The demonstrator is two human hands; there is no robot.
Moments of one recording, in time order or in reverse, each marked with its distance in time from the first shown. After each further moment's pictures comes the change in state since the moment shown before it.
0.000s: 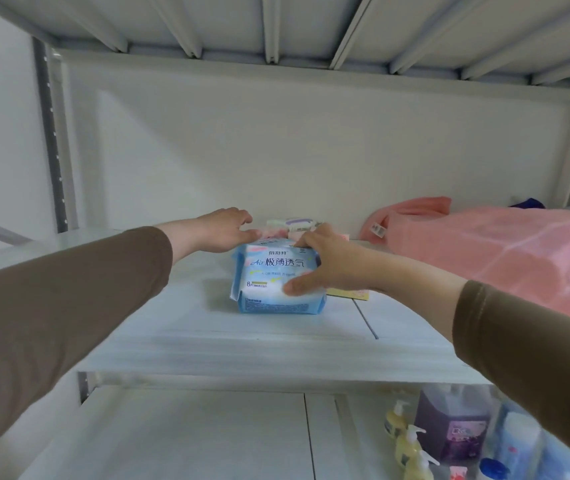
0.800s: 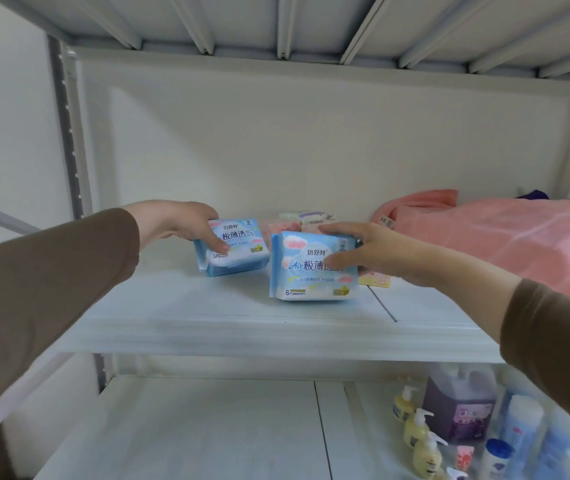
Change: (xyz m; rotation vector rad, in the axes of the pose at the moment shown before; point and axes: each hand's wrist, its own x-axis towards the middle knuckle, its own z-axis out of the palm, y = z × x) left_hand -0.043 -0.062 -0.031 -0.244 -0.175 -0.210; right_hand -0.019 0.011 -0.006 0.514 -0.006 -0.016
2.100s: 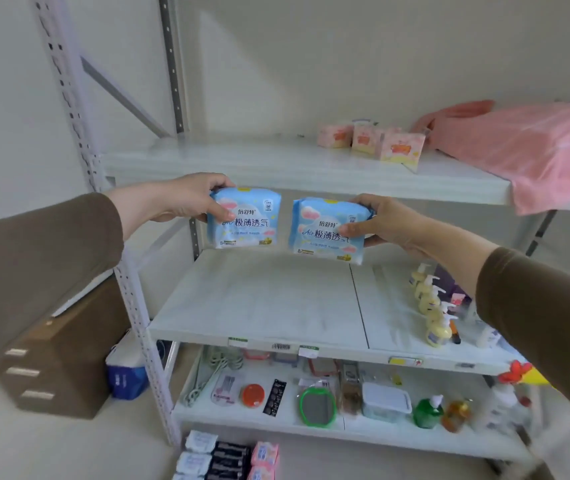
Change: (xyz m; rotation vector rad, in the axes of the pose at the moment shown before) left_hand -0.344 -0.105 0.068 -0.417 -0.039 0.007; right_hand -0.198 -0.045 0.175 0.213 -0.054 0.129
